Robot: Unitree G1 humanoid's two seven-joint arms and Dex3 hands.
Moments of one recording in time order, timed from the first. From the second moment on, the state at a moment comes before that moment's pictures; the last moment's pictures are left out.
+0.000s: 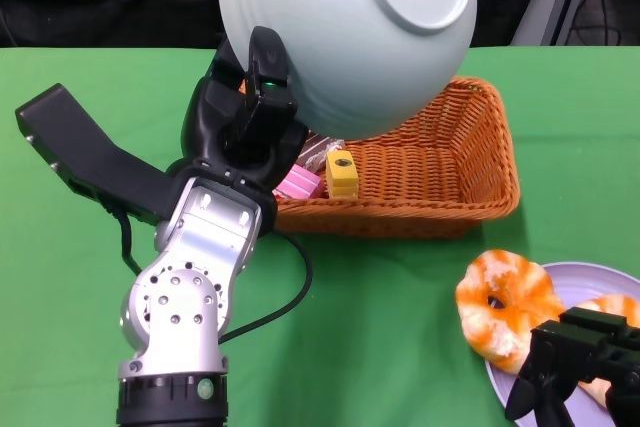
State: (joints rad) left arm -0.48 -0.32 0.17 0.04 -0.95 0.35 0.21; right arm 0.40 -0.15 0.02 -0.26 -0.61 -0.70 -0.29
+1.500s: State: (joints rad) left arm -0.06 0.02 -0.04 -0.13 -0.06 -0.40 -0.31; right arm 0.39 -0.16 0.01 -0.25 -0.59 -0.70 -0.28
